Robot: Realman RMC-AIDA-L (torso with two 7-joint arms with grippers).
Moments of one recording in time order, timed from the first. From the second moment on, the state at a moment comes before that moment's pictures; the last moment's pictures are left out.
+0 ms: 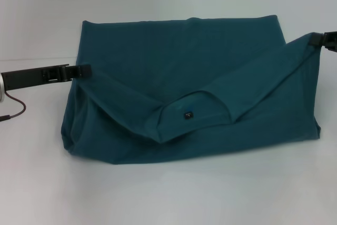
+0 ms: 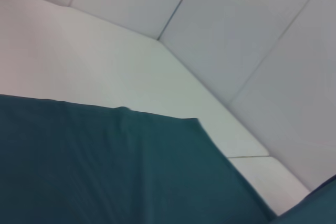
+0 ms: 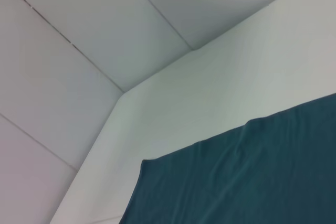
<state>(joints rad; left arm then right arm) -0.72 -1.99 0.57 0.62 2.09 1.34 -1.98 0.64 1.87 -0.32 -0.66 -2.15 -1.40 2.19</state>
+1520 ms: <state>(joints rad) -0.84 -1.96 0.62 0.49 2.12 1.05 -1.89 0.72 1.93 -0.41 -0.59 -2.10 -1.07 2.11</state>
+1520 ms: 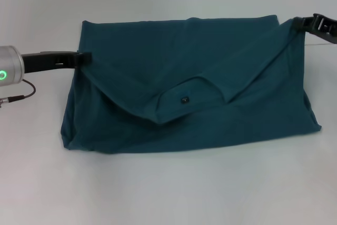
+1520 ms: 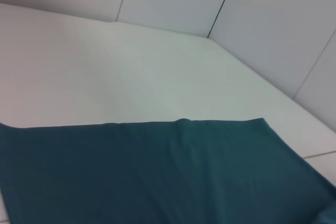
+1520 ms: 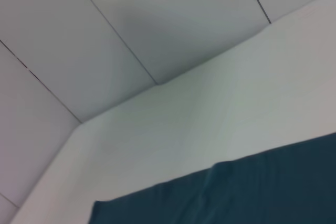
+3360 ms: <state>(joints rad) -0.39 -2.17 0.96 1.05 2.23 1.14 -2.08 0.43 1.94 -0.47 -0.81 -2.03 -1.39 2.12</state>
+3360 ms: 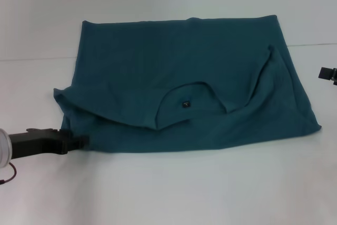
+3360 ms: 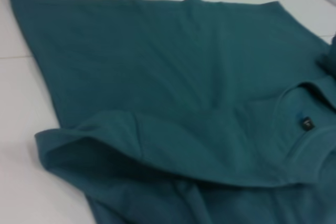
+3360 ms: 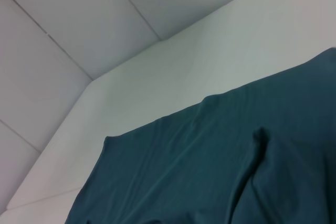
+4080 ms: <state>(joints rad) -0.47 -2.16 0.98 0.88 2.25 1.00 -2.04 0.42 1.92 -0.48 -0.84 -2.06 -1.51 2.10</state>
